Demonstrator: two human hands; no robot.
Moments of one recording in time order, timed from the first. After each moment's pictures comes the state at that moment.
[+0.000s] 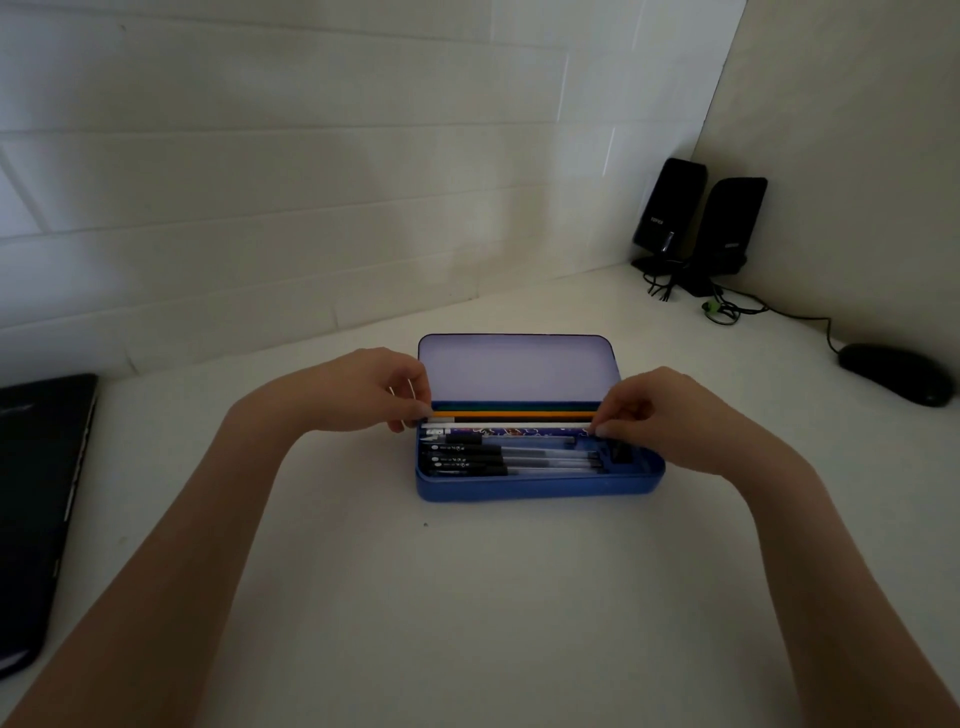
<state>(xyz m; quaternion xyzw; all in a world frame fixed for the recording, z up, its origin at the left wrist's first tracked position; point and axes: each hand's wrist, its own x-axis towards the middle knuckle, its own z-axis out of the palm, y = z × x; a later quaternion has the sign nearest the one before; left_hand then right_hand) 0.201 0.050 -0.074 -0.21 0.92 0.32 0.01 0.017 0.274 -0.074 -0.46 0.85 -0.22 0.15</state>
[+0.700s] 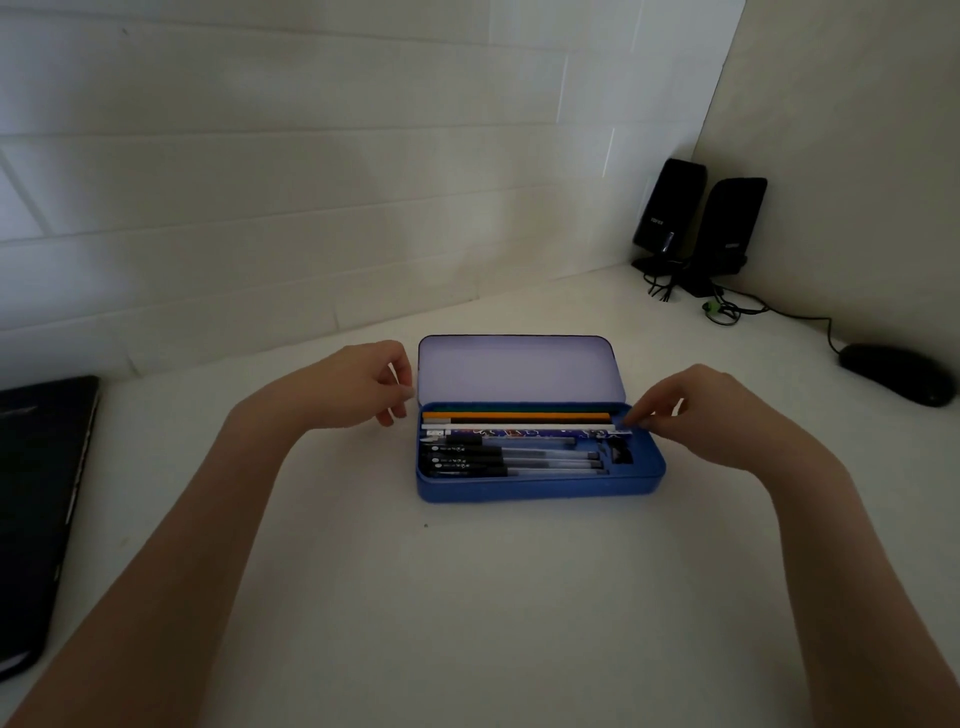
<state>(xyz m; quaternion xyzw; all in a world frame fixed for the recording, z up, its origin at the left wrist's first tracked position) 0.201 0.040 -0.083 -0.28 0.90 0.35 -0.03 -0.006 0.286 -0.077 -0.40 0.90 -0.17 0.10</state>
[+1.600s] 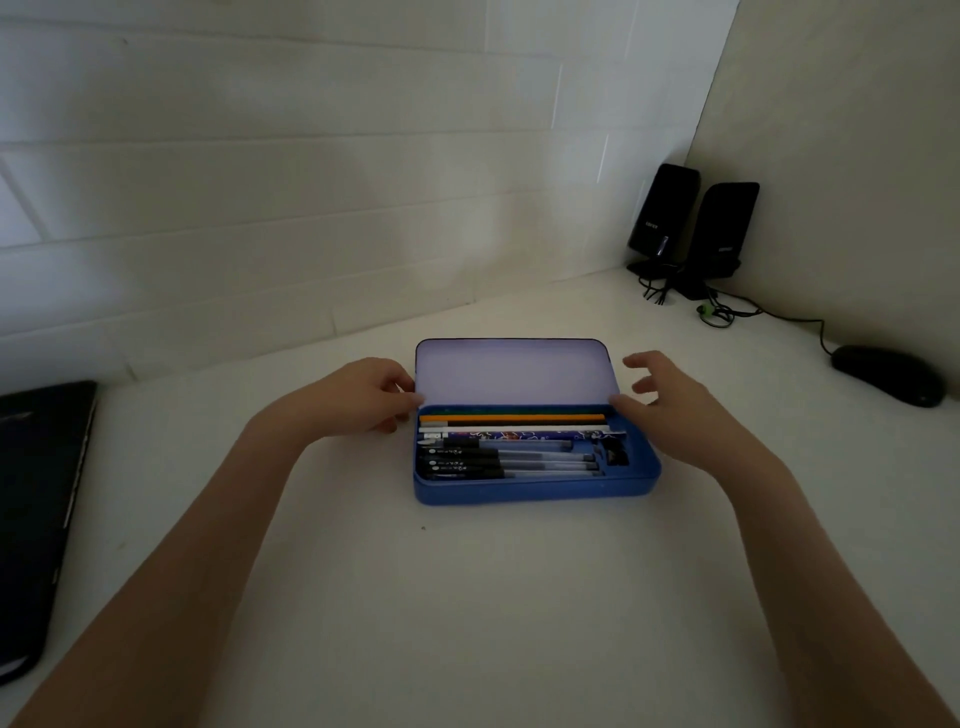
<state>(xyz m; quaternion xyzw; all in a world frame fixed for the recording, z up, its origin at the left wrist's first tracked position) 0.189 0.038 -0.099 -0.31 0.86 0.40 -0.04 -0.004 0.272 -0.098 -0.34 0.88 -0.31 0.10</state>
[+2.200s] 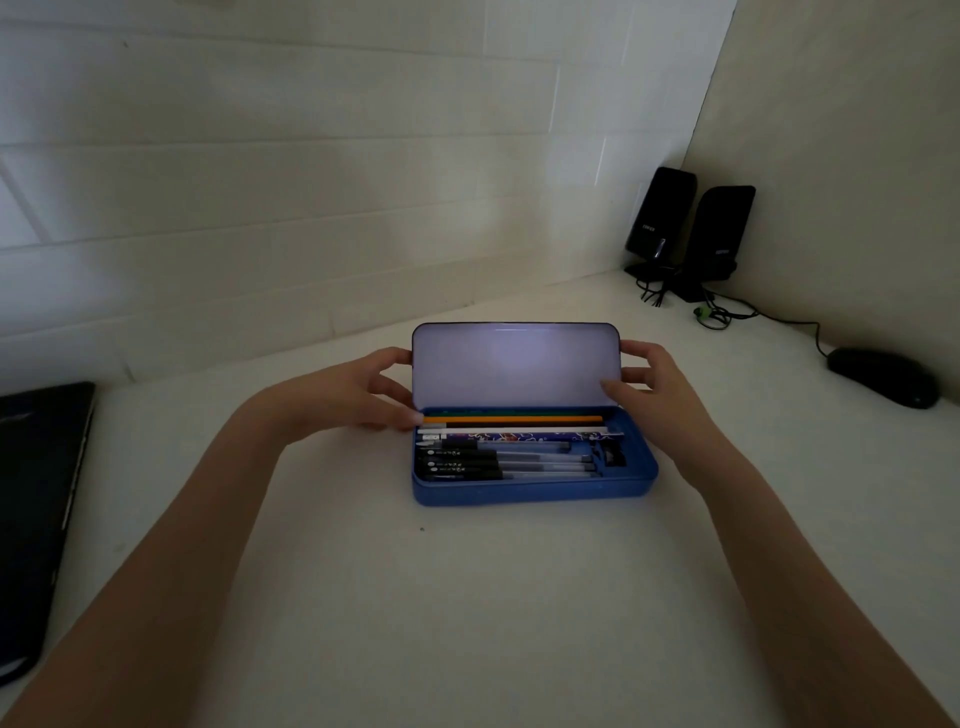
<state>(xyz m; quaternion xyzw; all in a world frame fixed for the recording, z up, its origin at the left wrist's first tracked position) 0.203 0.026 -0.093 -0.23 0.82 0.53 0.02 0.000 0.261 -0.105 -0.30 0.78 -0.53 0.14</state>
